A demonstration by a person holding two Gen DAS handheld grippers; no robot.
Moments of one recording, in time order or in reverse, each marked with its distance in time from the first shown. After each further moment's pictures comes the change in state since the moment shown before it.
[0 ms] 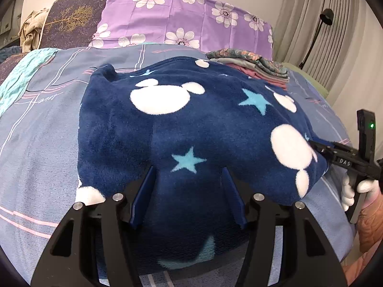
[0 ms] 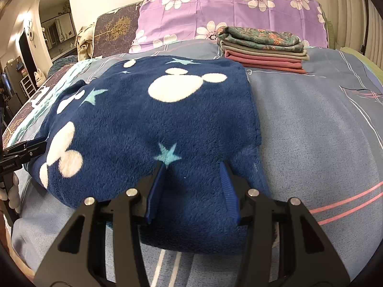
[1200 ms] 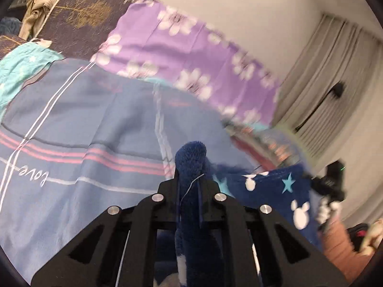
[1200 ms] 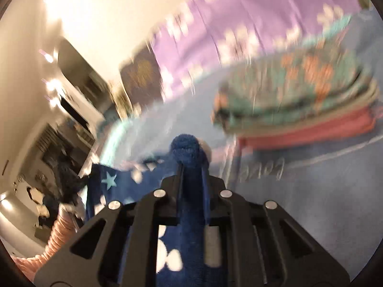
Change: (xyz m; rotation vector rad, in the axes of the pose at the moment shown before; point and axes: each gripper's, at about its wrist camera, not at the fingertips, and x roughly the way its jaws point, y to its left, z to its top) left arm 0.055 0.148 0.166 -0.231 -0.171 -0.193; right arm 0.086 -0.133 0.179 0.303 -0.100 0.465
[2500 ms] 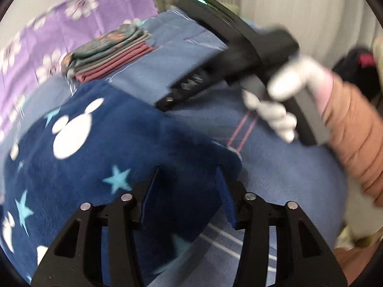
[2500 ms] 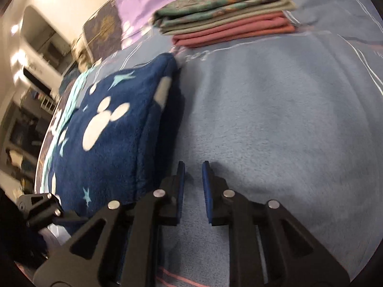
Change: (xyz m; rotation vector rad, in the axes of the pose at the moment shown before) left arm 0.104 -0.386 -0.253 0.845 0.497 -0.044; right arm -0.053 -0.021 -0.109 -0.050 0.345 -0.227
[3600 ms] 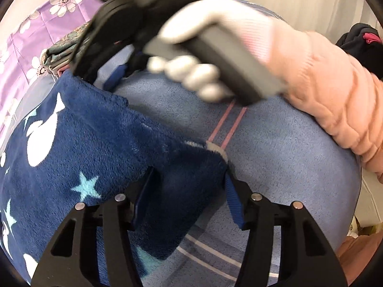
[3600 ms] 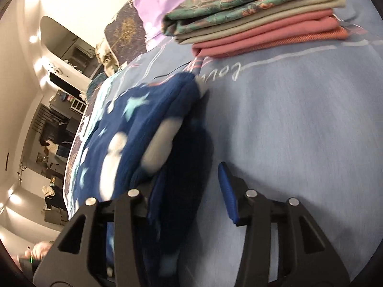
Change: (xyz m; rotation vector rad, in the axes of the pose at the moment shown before) left arm 0.032 -0.018 0.000 0.034 0.092 -0.020; right arm 0.045 -0.016 0.066 0.063 0.019 0.193
